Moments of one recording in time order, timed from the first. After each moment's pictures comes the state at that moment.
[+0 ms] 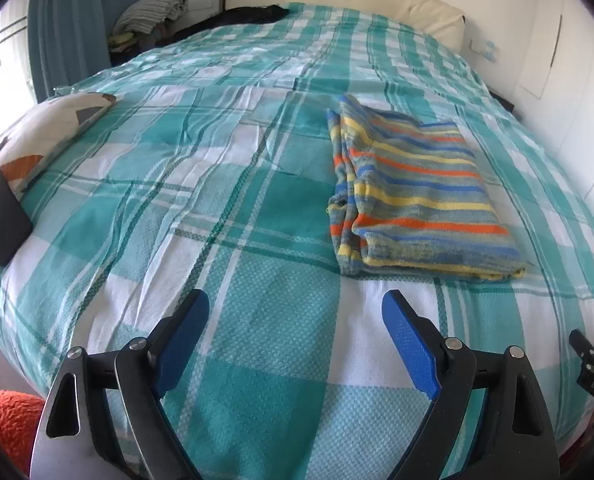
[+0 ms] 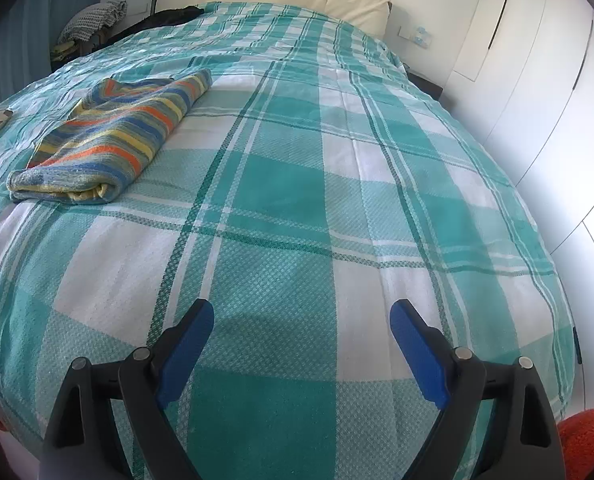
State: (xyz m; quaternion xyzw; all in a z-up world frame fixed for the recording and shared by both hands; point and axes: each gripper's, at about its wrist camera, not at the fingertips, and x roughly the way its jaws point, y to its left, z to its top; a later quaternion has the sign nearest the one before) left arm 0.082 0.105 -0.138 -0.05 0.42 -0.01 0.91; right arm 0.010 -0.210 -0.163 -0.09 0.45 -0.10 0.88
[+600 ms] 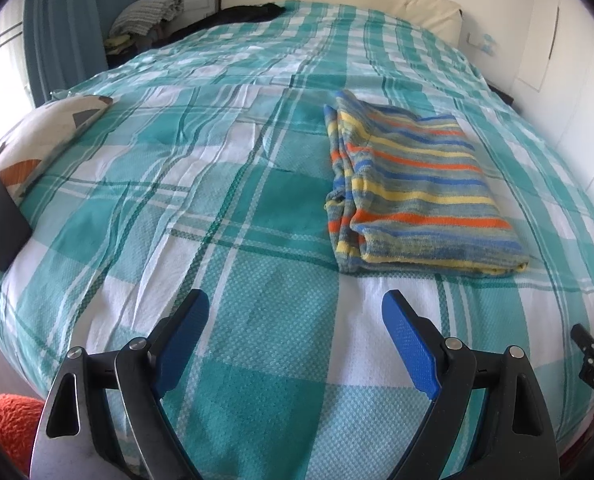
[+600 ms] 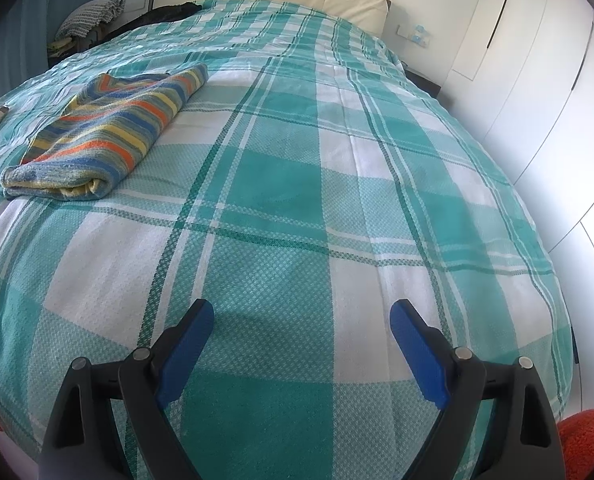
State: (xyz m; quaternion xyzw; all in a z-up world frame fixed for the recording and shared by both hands) left arm 0.086 0.102 -0.140 -0.04 0.42 -0.02 0.91; right arm 0.012 -0.213 -0.166 -0.09 0.46 -0.11 0.88
